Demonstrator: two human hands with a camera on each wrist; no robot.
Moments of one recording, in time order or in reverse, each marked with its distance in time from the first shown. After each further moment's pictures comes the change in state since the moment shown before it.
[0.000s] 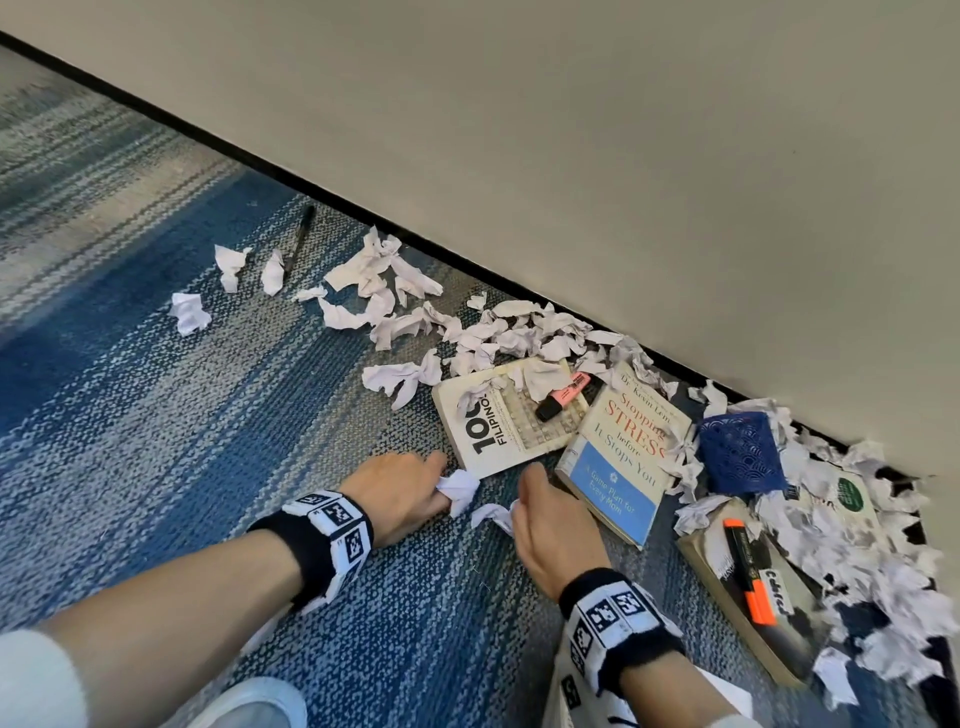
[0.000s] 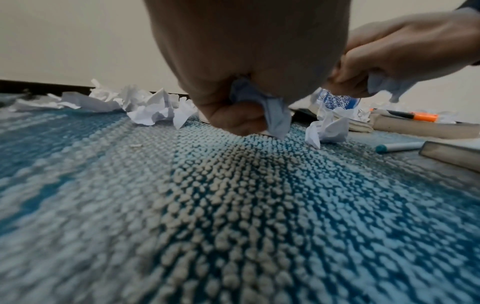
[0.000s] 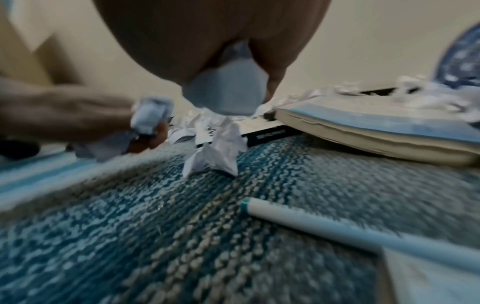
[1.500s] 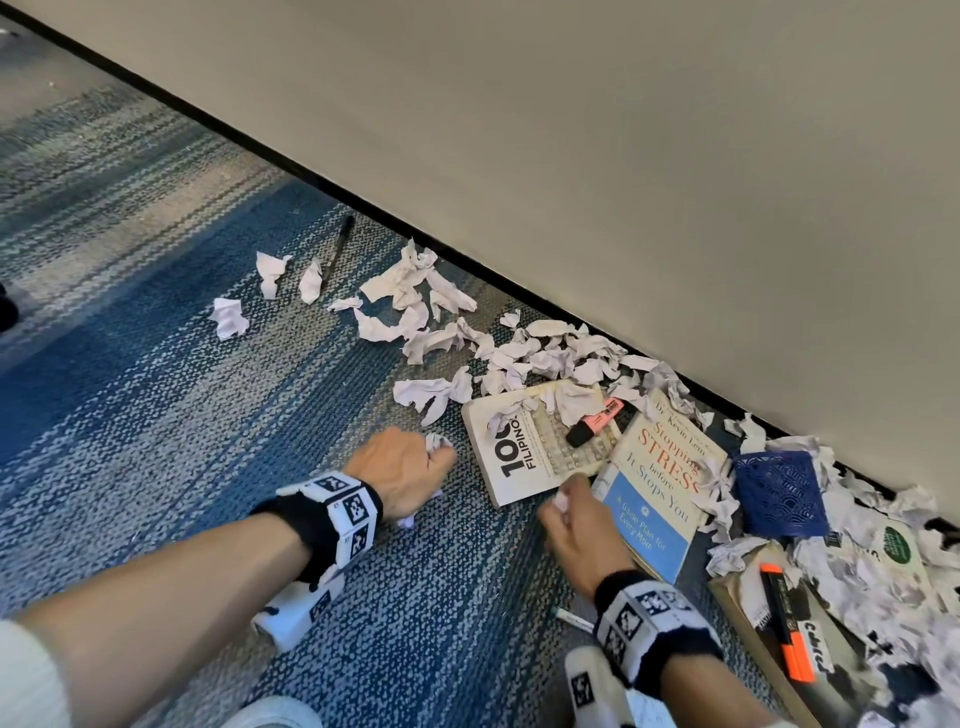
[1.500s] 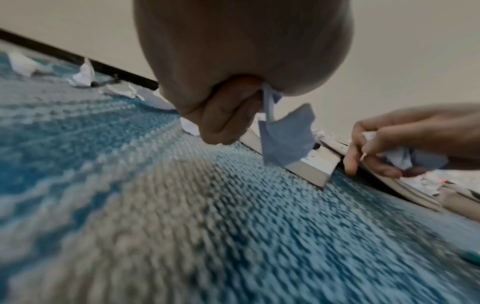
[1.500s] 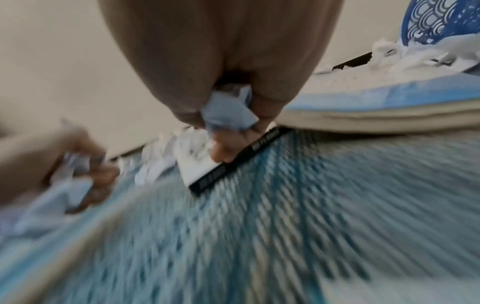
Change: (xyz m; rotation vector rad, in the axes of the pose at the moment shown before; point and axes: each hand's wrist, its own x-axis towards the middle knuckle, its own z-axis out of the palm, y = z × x) left_hand 0.012 -0.039 -0.008 -0.450 0.147 -0.292; right_hand 0.030 0.006 -0.005 0.328 -0.130 0.239
